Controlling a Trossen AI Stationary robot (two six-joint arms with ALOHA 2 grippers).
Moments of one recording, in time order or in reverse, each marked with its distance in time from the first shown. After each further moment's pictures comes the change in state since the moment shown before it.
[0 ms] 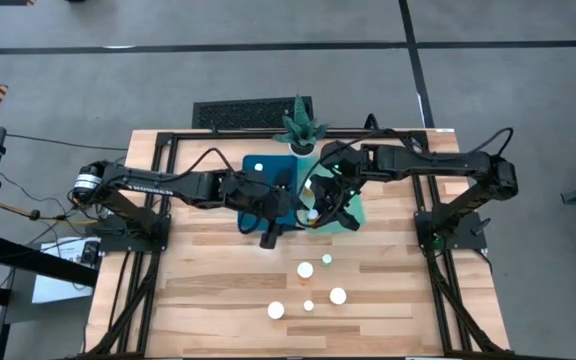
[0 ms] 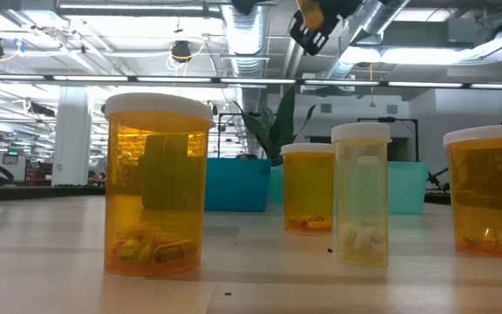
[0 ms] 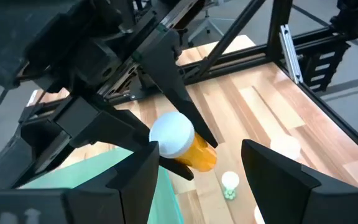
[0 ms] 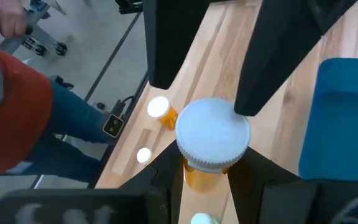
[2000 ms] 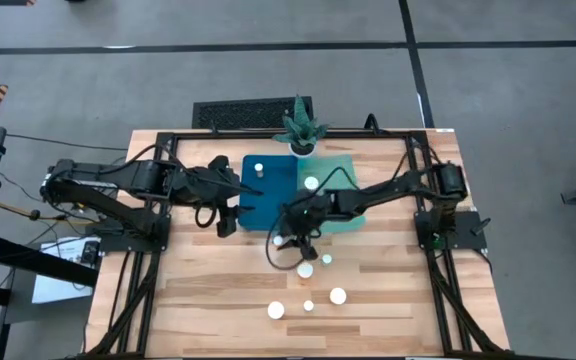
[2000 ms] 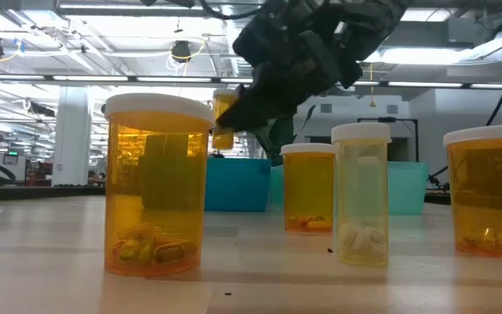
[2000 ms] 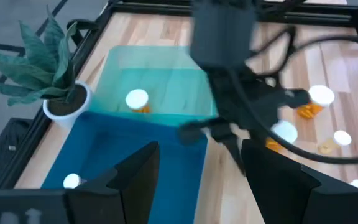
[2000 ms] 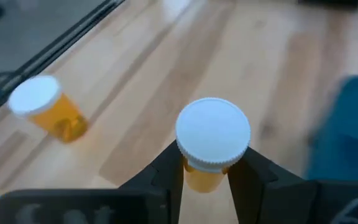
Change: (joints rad) left arm -0.069 -0.319 -0.001 -0.583 -0.357 -0.393; right arm 0.153 0.412 -0.195 0.757 0.237 -0.129
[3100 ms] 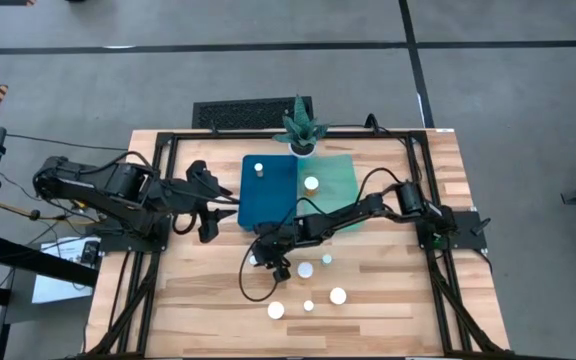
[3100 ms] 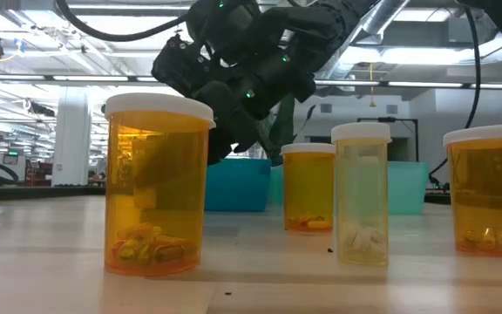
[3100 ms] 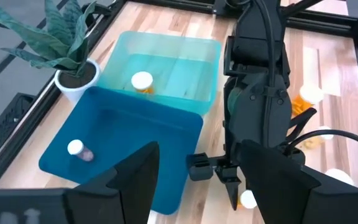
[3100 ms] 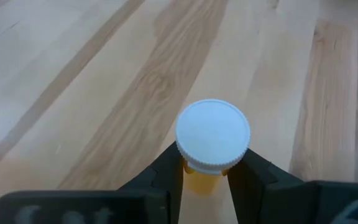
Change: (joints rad) left arm -0.125 -0.098 0.000 -0.143 -0.127 -0.194; right arm 0.106 0.332 0.354 -0.103 0.237 -0.015
